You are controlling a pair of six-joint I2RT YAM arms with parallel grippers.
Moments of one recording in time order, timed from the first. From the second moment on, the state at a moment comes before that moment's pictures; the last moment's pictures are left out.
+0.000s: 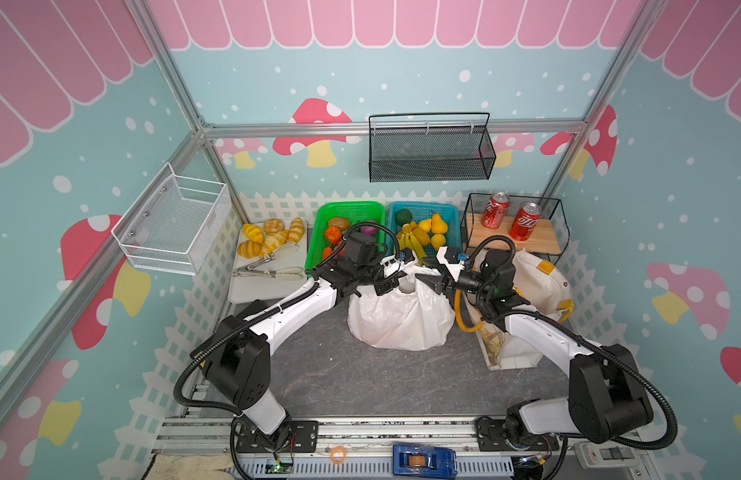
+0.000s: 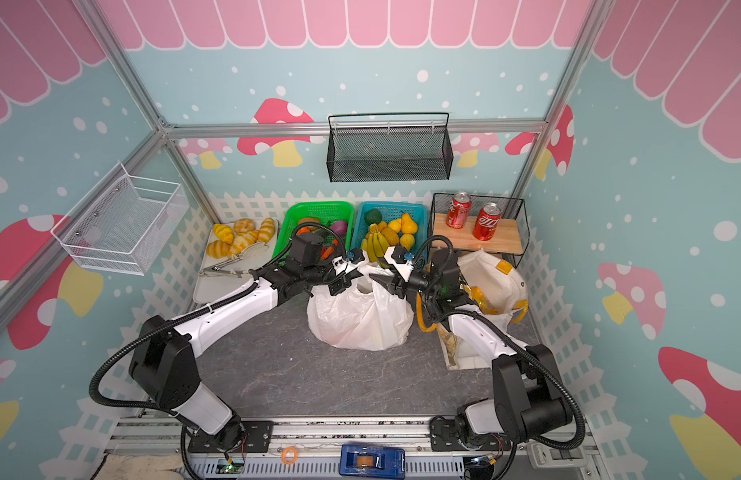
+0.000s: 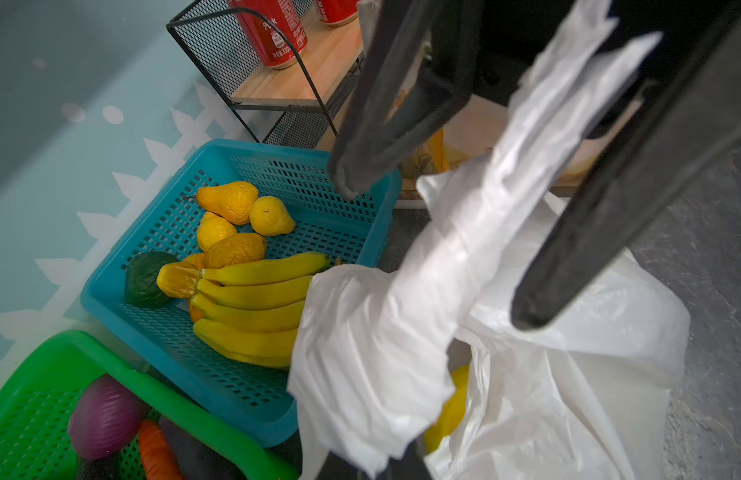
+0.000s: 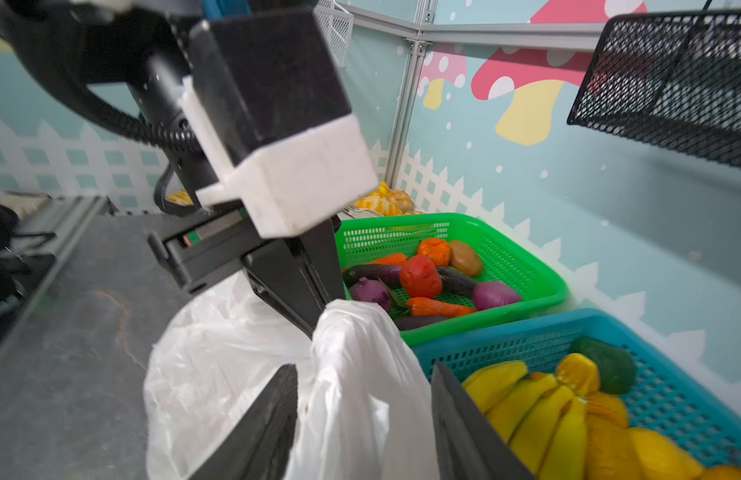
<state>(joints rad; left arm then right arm) -0.57 1.64 1.29 -0.22 0.45 0.60 0.29 1.39 0.81 0.47 -0.83 -0.29</state>
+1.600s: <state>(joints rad) -0.61 1.59 1.28 -0.36 0.17 0.48 0.48 1.41 0.79 0.43 -0.35 -0.55</state>
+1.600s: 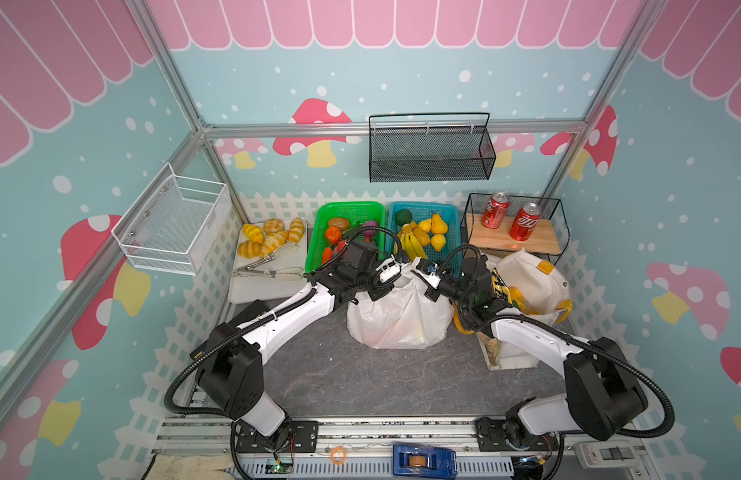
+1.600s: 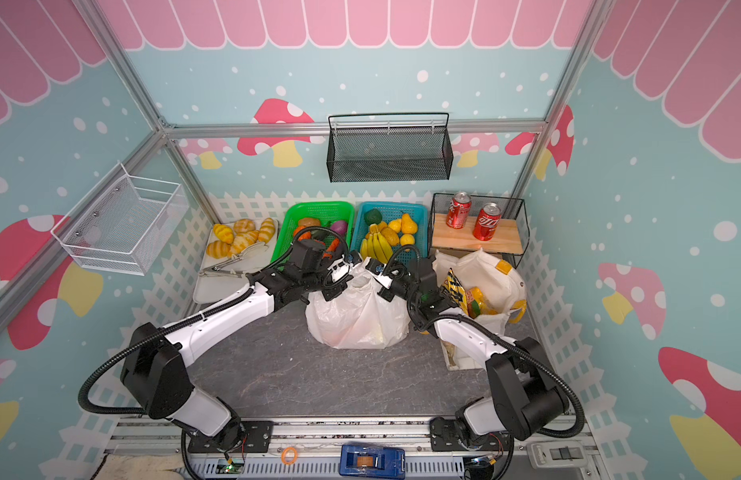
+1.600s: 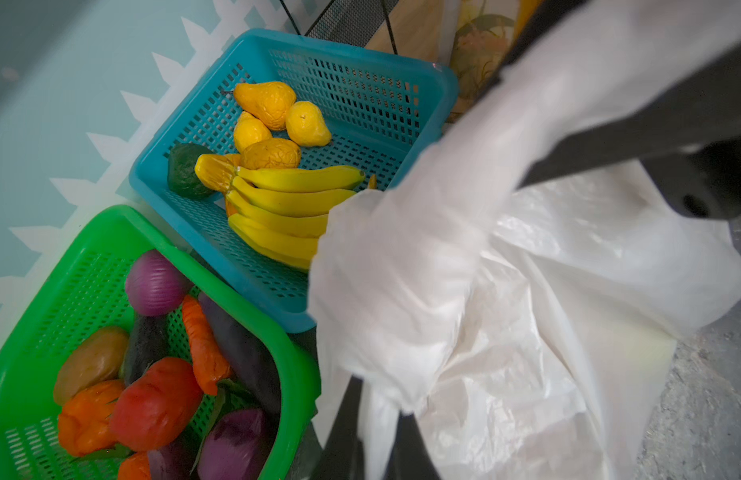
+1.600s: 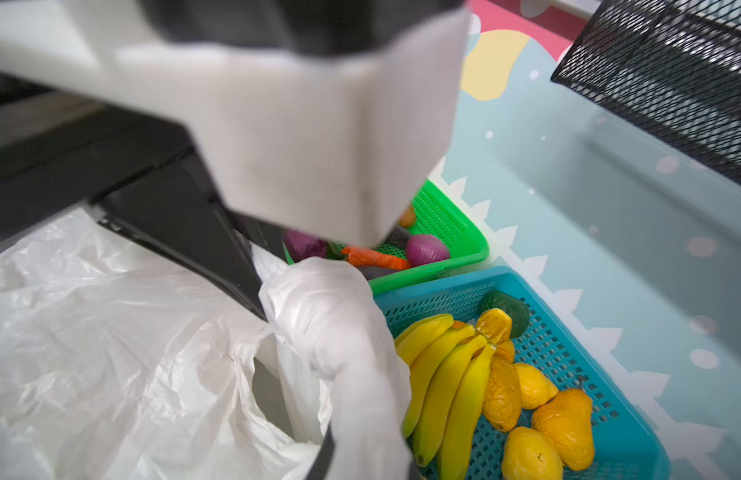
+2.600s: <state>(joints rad) -0.76 1.31 0.98 0.06 0.13 -0.44 0.56 1.30 0.60 0.81 -0.28 -0.14</state>
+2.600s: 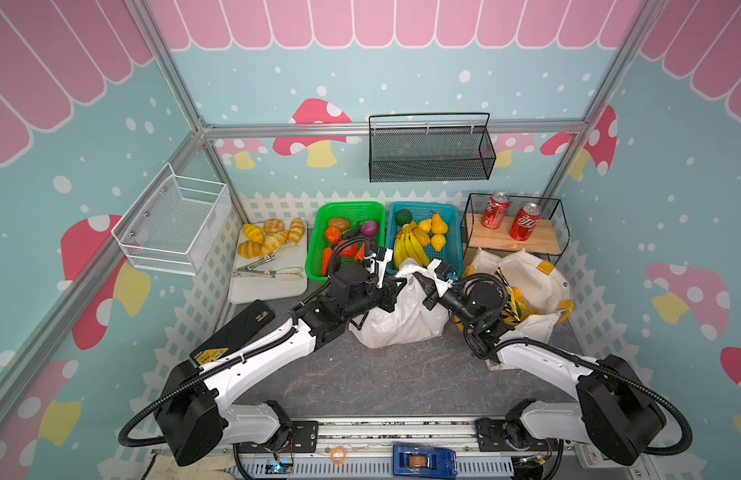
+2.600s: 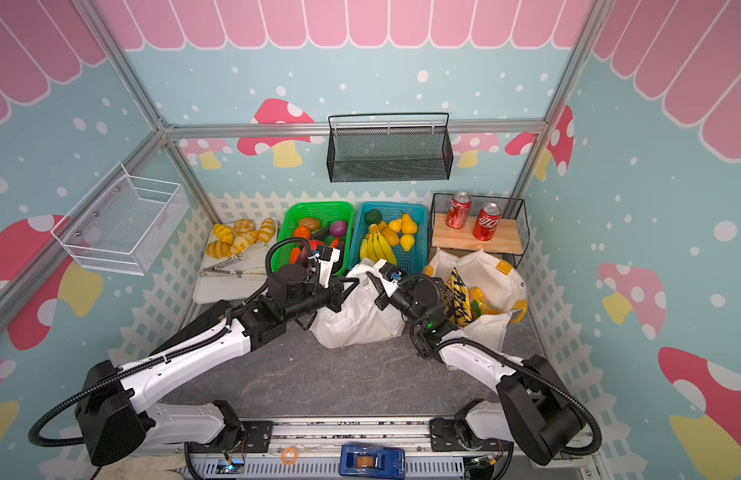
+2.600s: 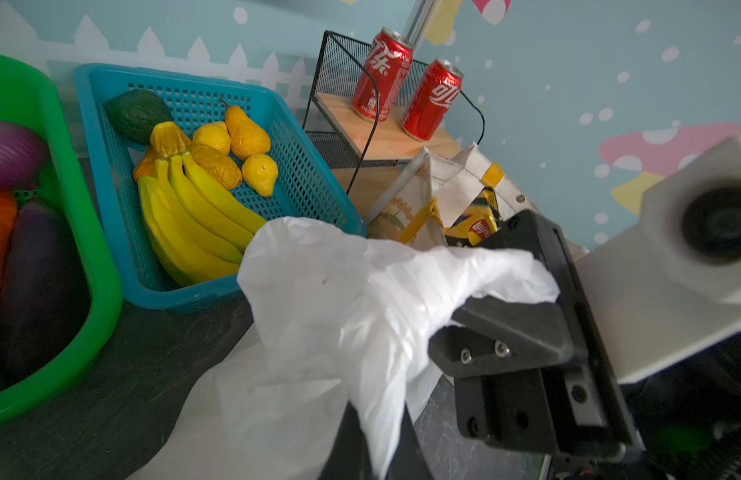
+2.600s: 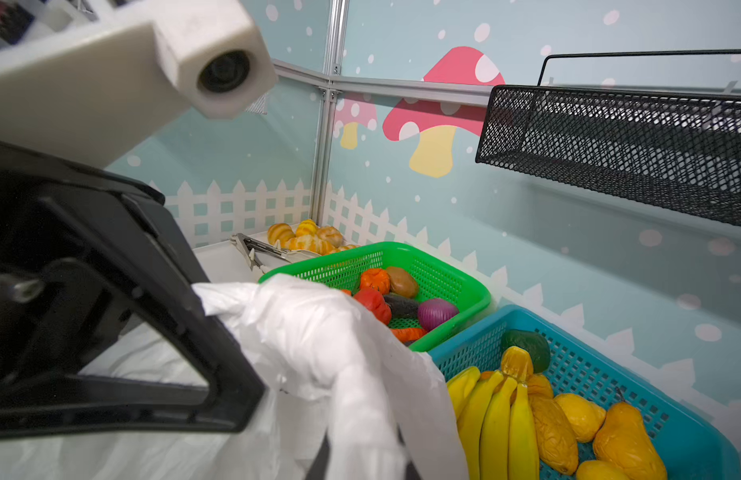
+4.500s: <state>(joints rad) -0.88 1.27 0.73 0.28 0.14 -0.40 0.50 1.52 0.66 1.07 -0.77 0.07</state>
